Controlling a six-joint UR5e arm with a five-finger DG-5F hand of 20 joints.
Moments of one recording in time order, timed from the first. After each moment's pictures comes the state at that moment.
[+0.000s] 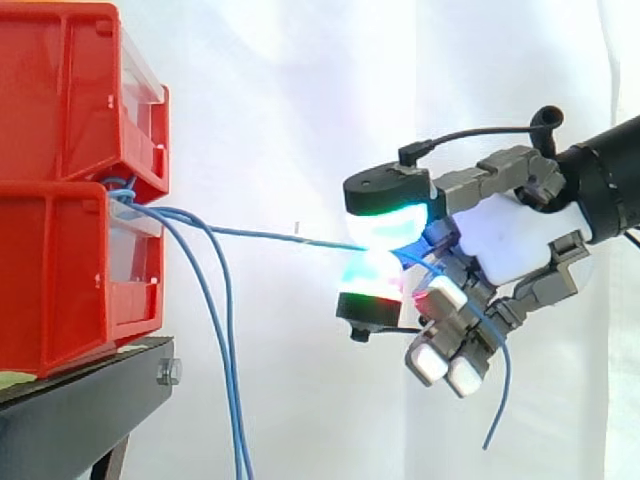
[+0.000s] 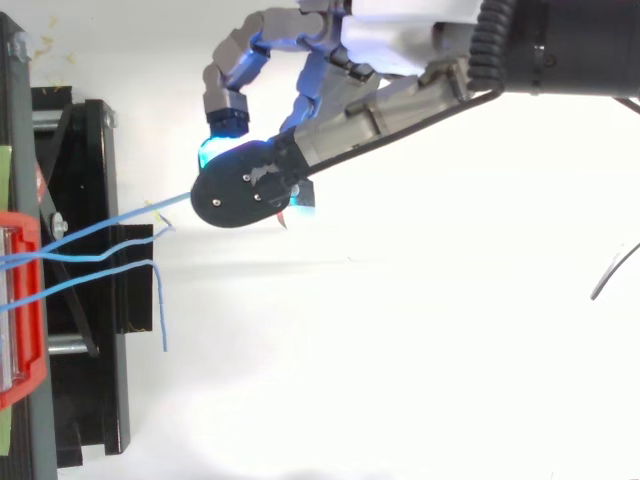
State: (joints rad) arm 0.03 -2.40 -0.72 -3.60 -1.44 -0.03
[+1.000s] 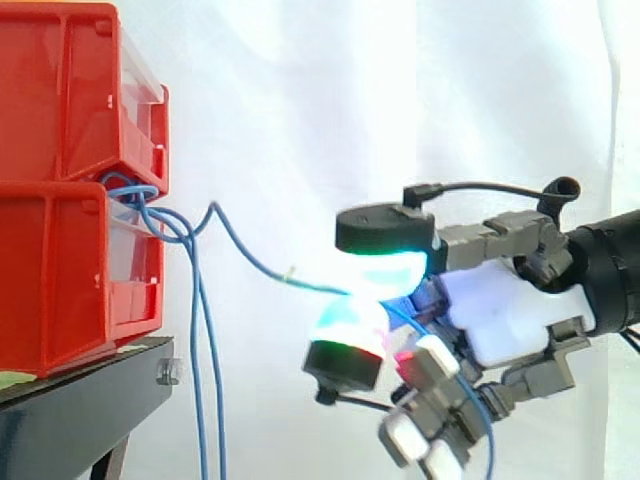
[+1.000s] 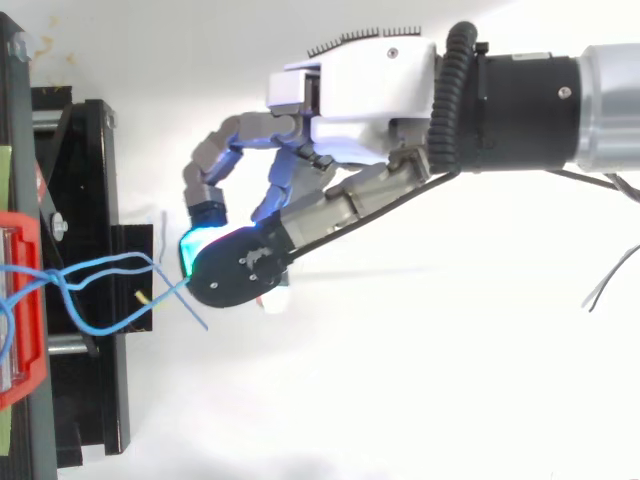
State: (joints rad) arm 0.05 -2.39 -0.94 -3.25 -1.54 0.10
